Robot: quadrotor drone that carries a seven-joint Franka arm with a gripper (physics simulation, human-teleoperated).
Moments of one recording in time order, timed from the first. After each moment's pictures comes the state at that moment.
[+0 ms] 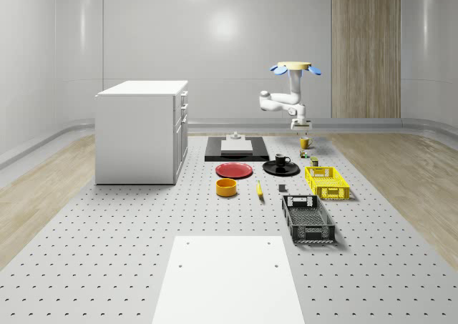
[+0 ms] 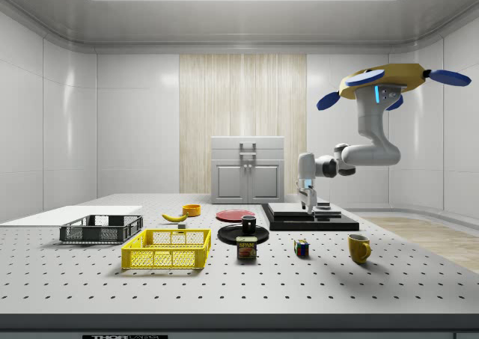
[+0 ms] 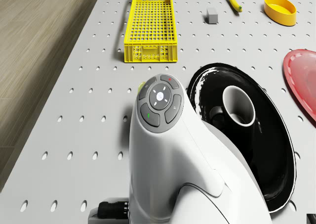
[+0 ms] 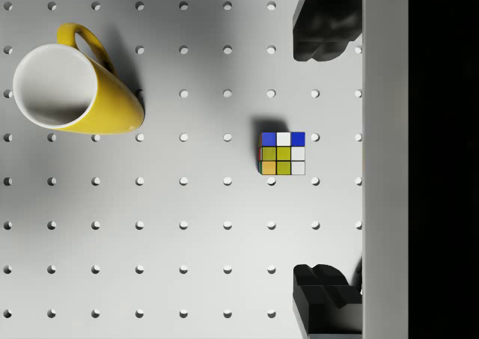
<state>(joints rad) -1.21 -1.56 1.34 -2.82 -1.79 1.63 1.69</state>
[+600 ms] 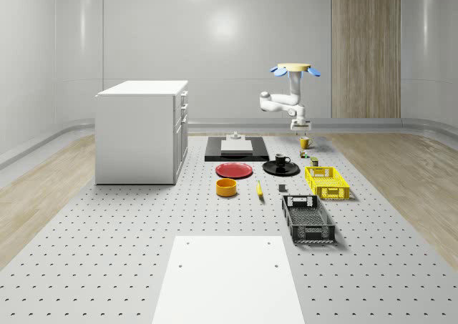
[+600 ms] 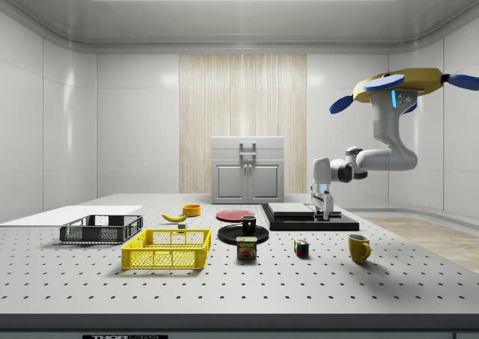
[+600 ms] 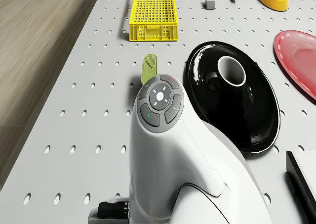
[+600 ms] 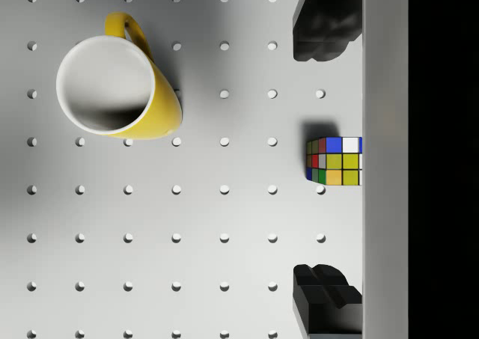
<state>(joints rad) -1.21 -1.56 1.34 -2.82 -1.79 1.64 1.69</state>
